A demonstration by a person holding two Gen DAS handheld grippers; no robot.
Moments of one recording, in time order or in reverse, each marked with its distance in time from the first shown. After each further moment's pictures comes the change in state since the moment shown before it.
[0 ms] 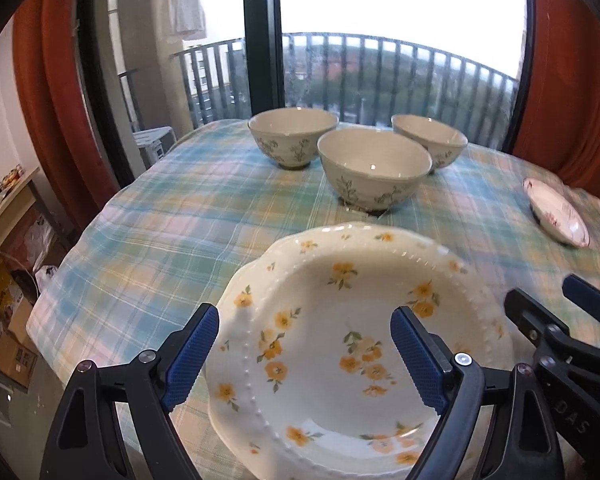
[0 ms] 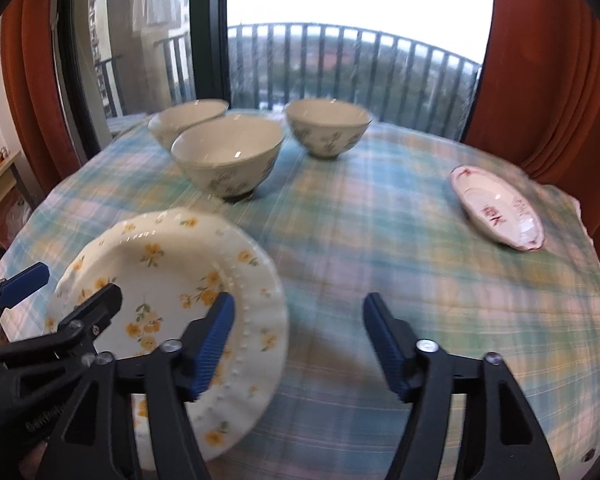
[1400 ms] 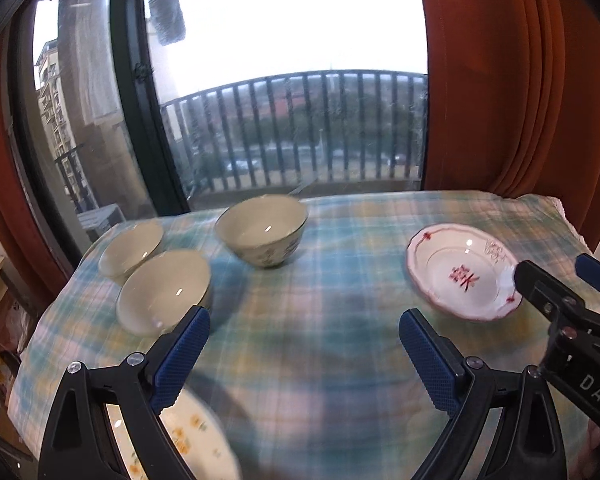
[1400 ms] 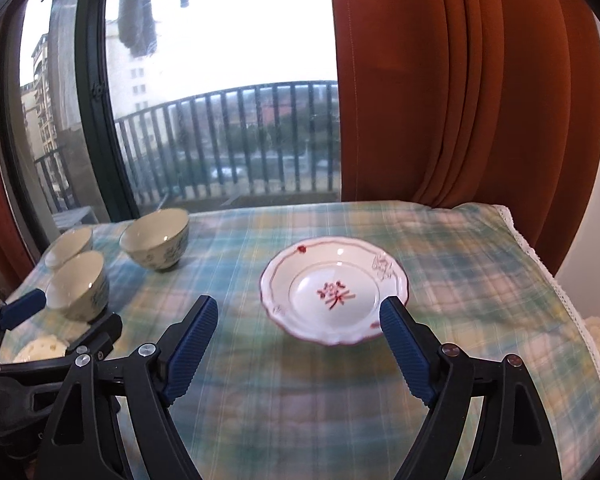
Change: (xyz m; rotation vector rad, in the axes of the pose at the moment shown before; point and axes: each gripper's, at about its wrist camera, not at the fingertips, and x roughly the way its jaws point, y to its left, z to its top) left arm 0.010 -0.215 0.083 0.202 -0.150 -0.071; right arm -0.013 -0.221 0.058 0.195 -0.197 -0.087
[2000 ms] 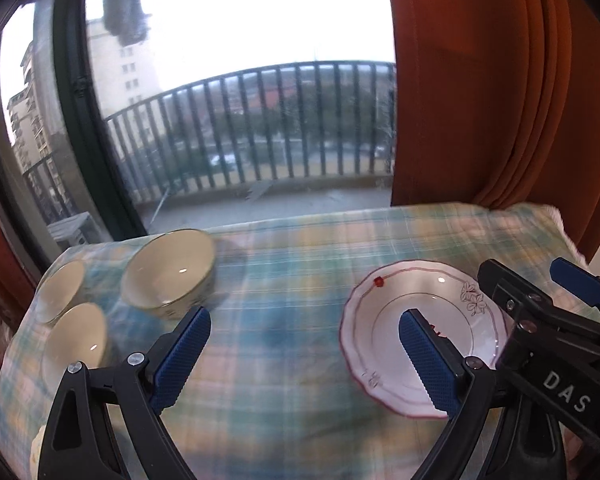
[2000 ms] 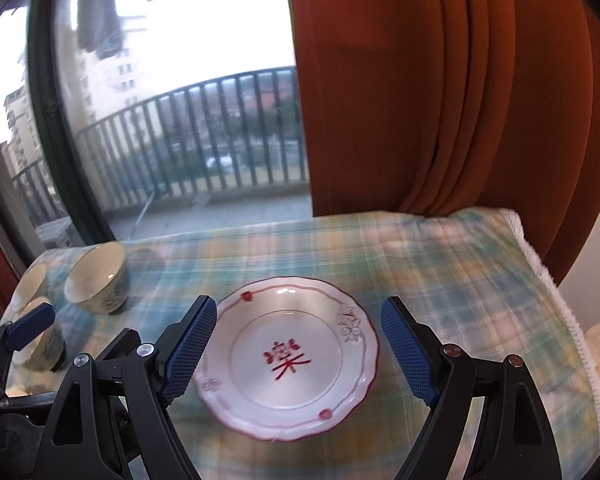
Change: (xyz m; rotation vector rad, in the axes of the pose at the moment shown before) left arm 0.082 -0.082 0.056 0.038 0.048 -0.054; right arm 0.087 -0.077 0.046 0.071 0.068 0.000
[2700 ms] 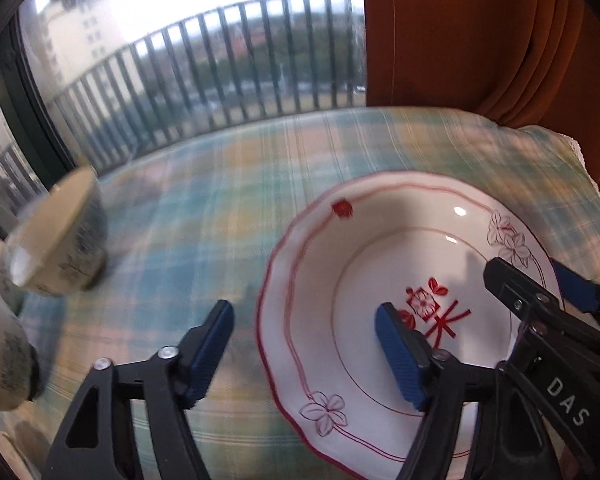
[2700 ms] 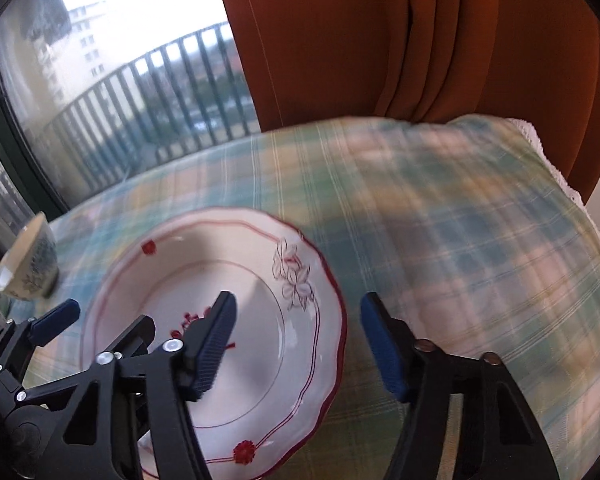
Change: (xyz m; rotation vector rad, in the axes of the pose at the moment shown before) left arm 0.097 -0.041 -0.024 0.041 0.221 -0.072; right arm 0.094 -0.043 -0.040 0.081 0.194 -0.050
